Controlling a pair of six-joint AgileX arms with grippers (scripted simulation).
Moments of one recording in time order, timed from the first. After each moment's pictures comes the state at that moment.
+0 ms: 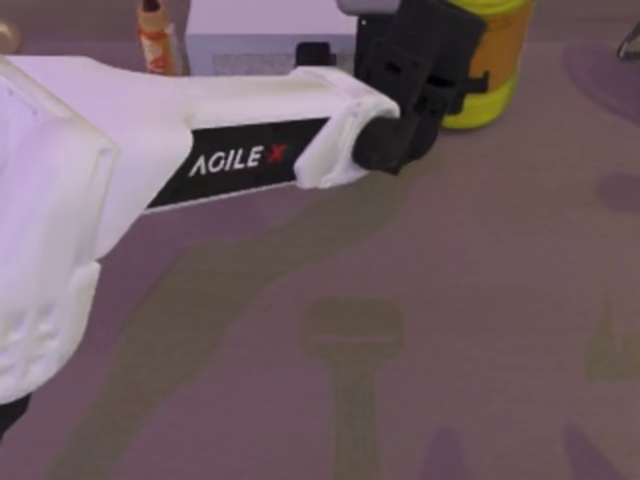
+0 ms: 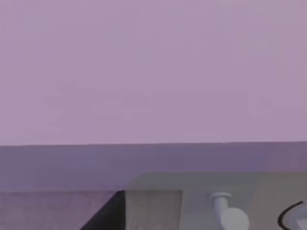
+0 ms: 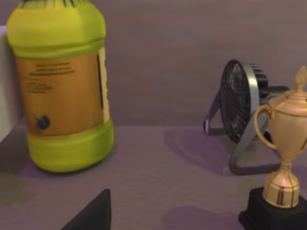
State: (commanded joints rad) left arm -0.71 2.23 1.69 -0.01 -0.63 -0.35; right arm 0.00 0.00 0.00 0.00 0.00 0.00
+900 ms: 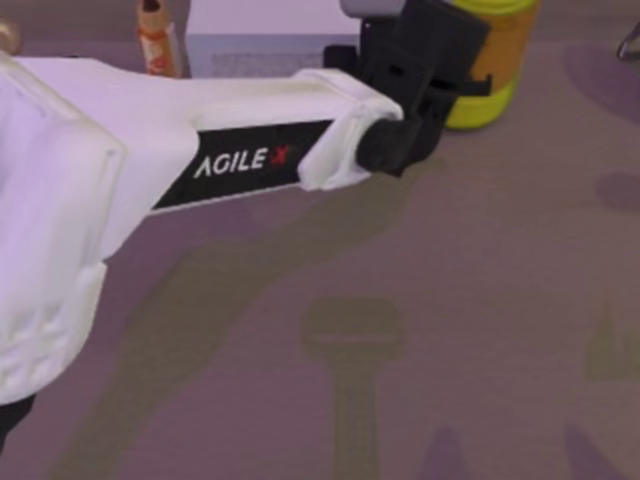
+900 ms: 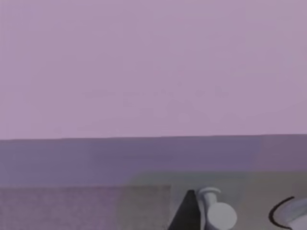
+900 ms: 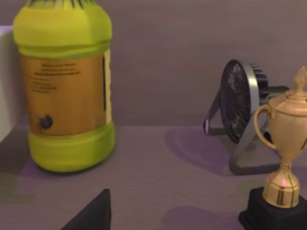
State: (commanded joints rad) left arm -0.71 2.23 1.69 -0.01 -0.63 -0.35; right arm 0.00 0.00 0.00 0.00 0.00 0.00
